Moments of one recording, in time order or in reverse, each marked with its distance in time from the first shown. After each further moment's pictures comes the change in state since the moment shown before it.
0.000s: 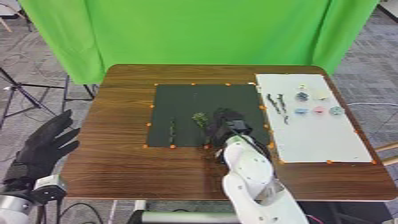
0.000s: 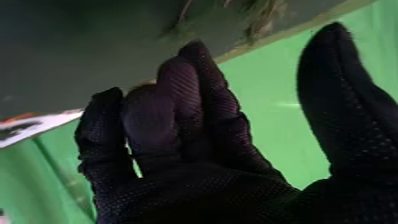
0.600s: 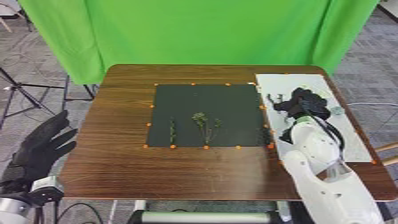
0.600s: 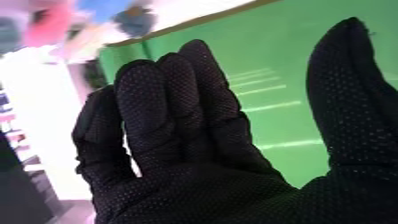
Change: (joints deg) left arm 0.6 -0.5 -0.6 0.0 0.0 0.0 0.8; right arm 3.8 17.9 13.3 0.6 7.6 4.1 10.2
